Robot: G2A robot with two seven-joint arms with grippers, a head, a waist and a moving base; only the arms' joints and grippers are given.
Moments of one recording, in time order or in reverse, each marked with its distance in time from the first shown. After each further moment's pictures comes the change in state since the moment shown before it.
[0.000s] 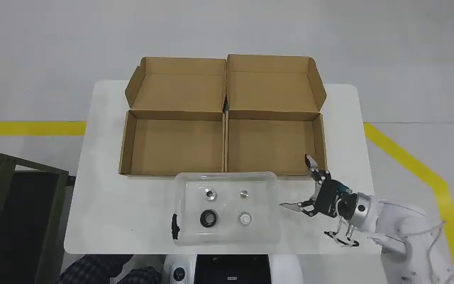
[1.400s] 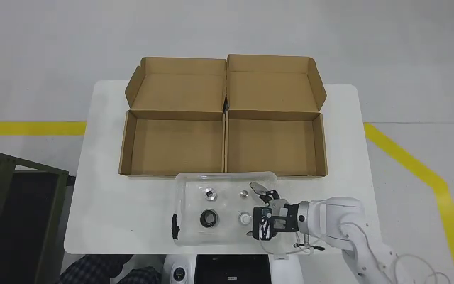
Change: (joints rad) left arm 0.000 0.000 0.000 0.000 0.000 0.000 0.000; right arm 0.176 0.062 -0.437 0.040 -0.136 0.034 0.249
